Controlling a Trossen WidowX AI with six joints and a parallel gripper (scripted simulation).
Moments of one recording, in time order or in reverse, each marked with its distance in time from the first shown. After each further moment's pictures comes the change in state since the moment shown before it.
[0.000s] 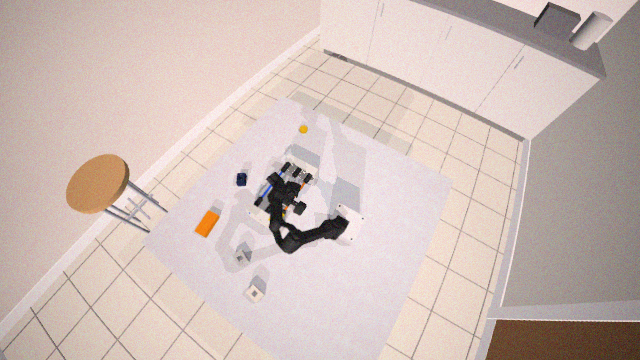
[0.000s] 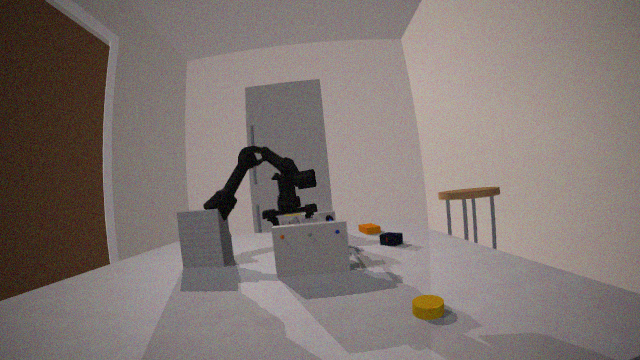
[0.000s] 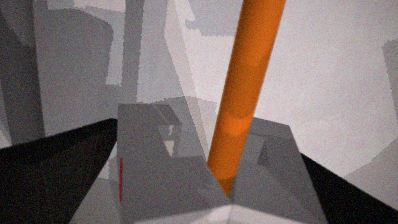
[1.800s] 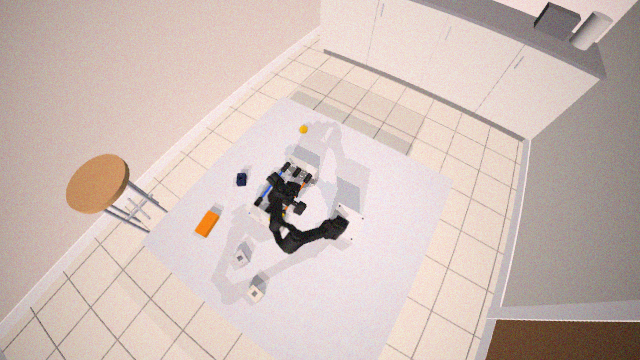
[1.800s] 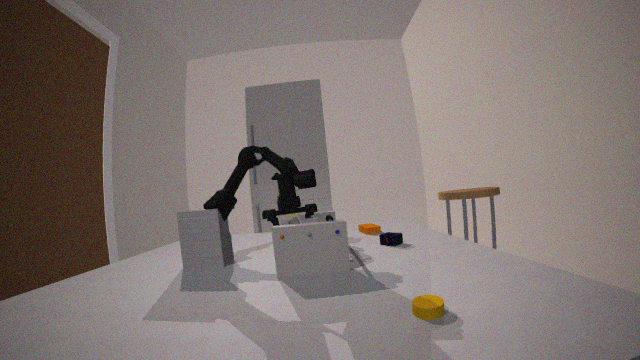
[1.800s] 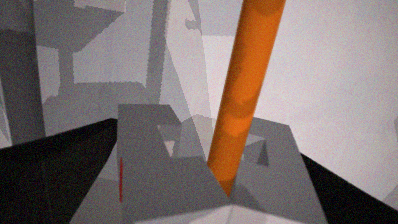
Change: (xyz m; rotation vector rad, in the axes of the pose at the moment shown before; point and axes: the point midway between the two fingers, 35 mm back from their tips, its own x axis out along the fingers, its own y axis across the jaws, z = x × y) arm 0.000 0.000 0.000 0.000 0.000 0.001
